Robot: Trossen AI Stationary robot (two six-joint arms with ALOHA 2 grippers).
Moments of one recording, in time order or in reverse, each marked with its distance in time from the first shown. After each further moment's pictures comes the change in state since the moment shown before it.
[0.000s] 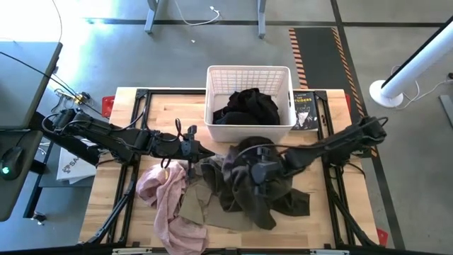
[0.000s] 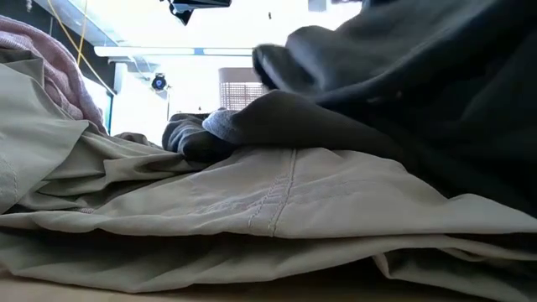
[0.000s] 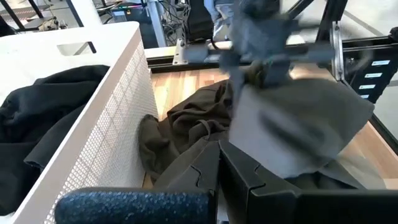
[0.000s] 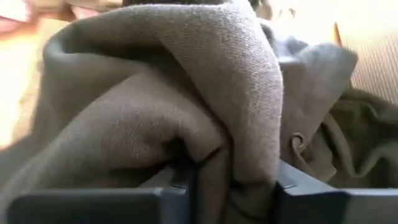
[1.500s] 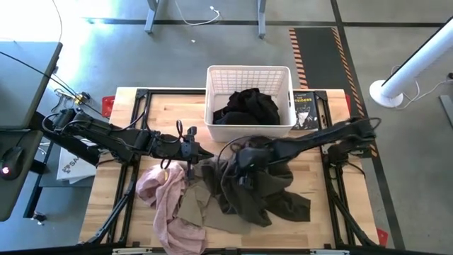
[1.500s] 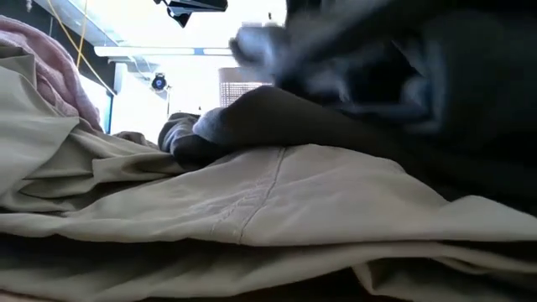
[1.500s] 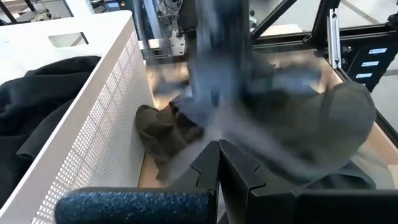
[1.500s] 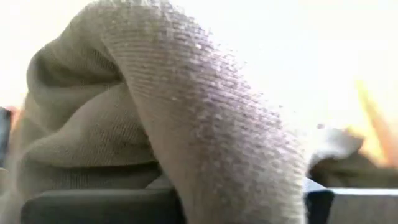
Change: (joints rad) left arm -0.007 0.000 0.000 -0.037 0.008 -0.002; right arm -0.141 0.102 0.044 0.186 -0.149 0.001
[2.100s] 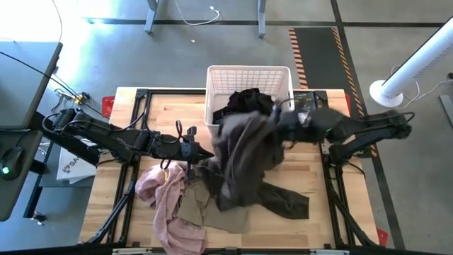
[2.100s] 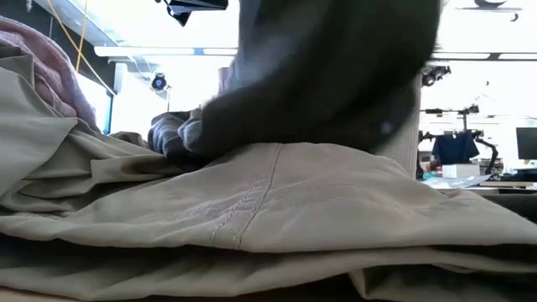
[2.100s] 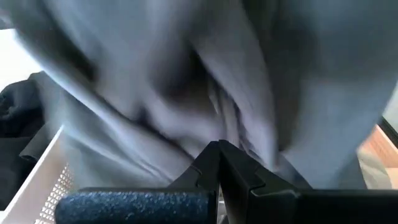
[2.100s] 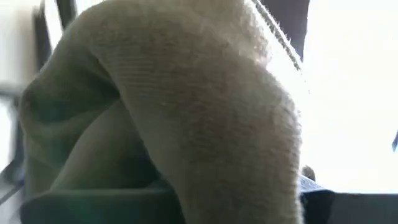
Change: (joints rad) left arm -0.004 0.000 0.000 0.008 -0.012 0.001; right arm 0.004 -0.486 0.003 0.519 0.159 -0.363
